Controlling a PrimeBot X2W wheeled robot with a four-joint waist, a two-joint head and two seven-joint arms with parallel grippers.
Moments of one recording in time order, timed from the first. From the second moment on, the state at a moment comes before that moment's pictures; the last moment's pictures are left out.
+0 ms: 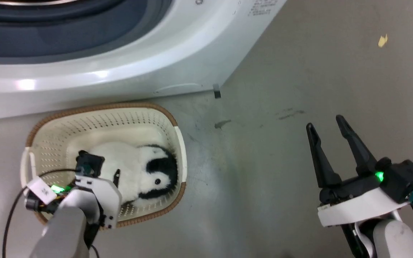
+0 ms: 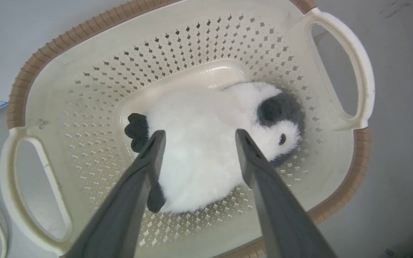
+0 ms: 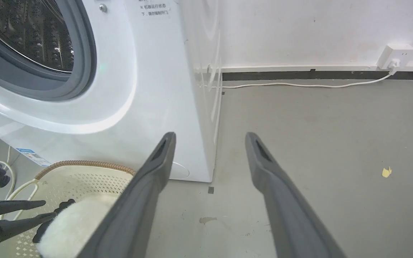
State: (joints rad) left arm -0.44 0.26 -0.18 0.68 -0.09 -0.08 0.08; right arm -0.16 -0.05 0.08 -0.05 0.18 0.13 -0.16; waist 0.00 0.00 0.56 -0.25
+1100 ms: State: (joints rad) left arm -0.72 0.40 -0.30 1.00 -0.18 -0.10 0.13; right arm -0.25 -0.05 0.12 -0.07 0.28 0.13 -0.23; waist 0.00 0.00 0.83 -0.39
